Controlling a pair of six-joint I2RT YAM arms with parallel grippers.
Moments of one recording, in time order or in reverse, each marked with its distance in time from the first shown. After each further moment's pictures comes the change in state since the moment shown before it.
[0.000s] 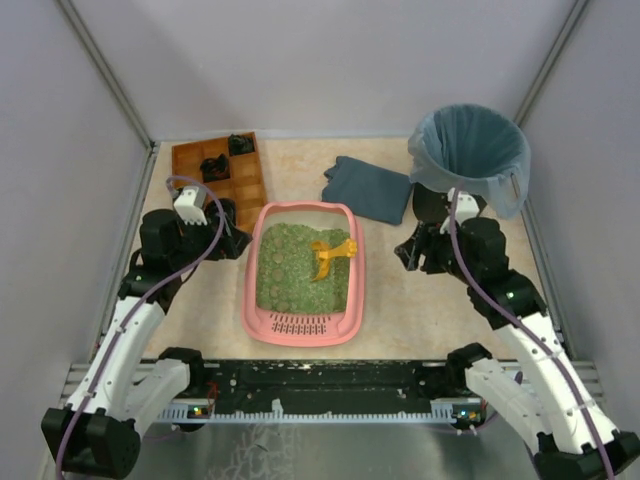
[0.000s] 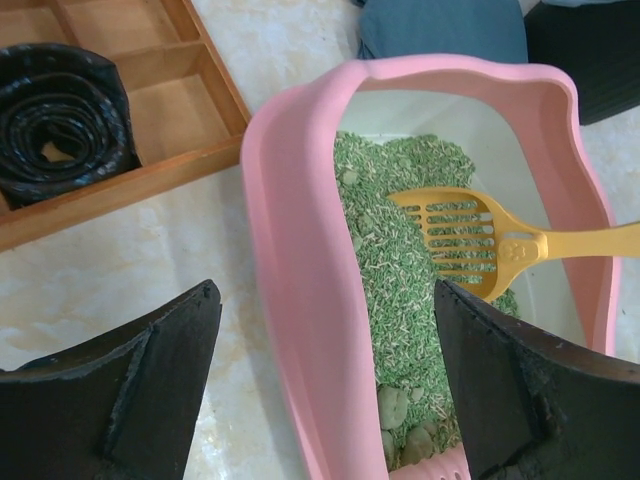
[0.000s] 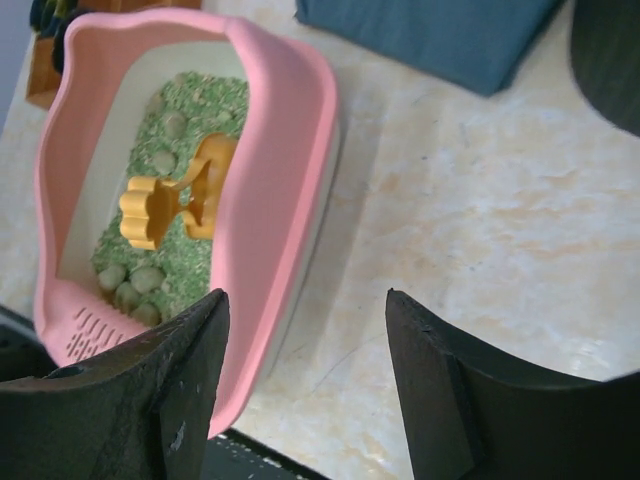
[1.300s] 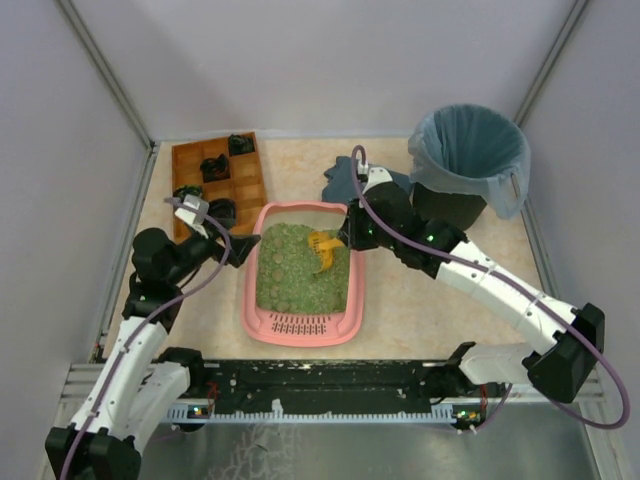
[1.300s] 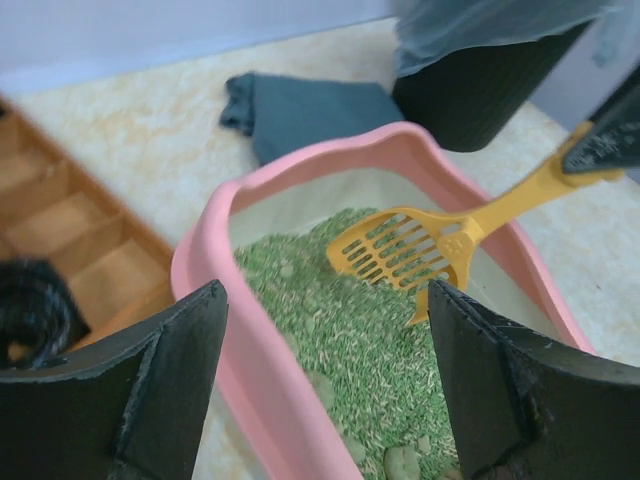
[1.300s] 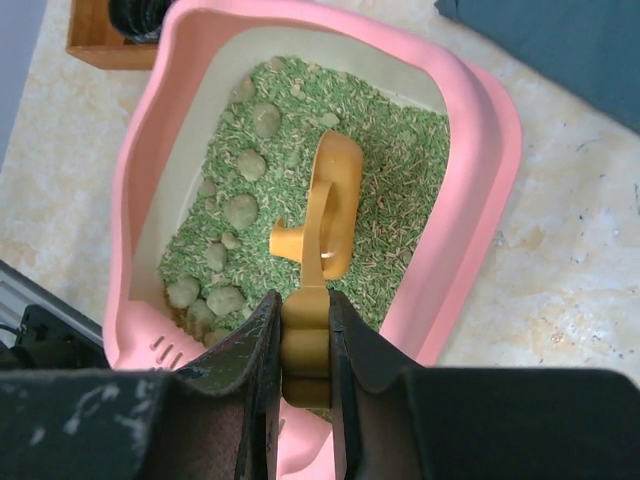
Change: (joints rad) left arm -0.010 -0.130 -0.170 0.352 0.202 0.075; right arm 0.449 0.561 0.303 0.121 0.224 0.150
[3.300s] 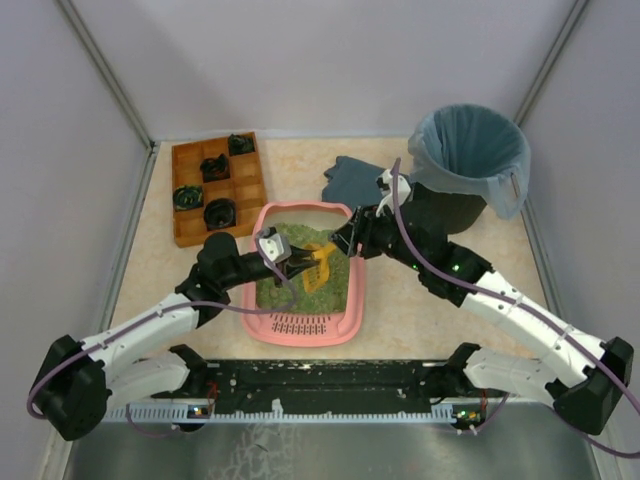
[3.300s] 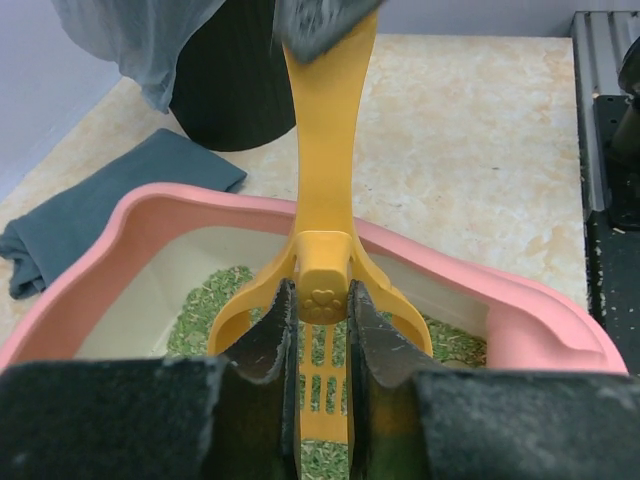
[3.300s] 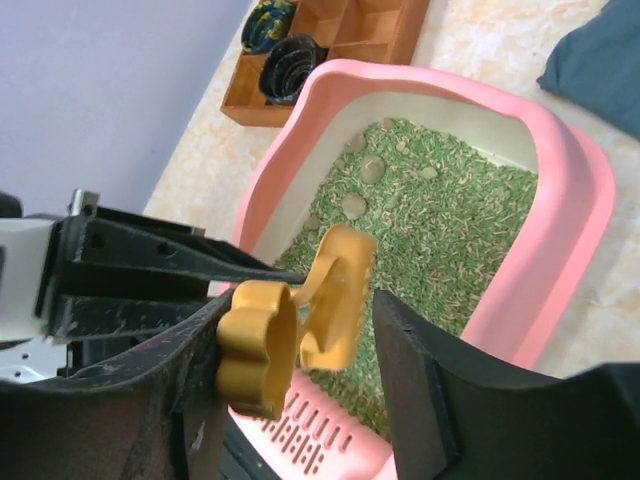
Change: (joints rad) left arm -0.520 0.336 -0.024 0.394 0.079 0.394; right arm 0.001 -0.218 -0.132 0.203 -0.115 0.034
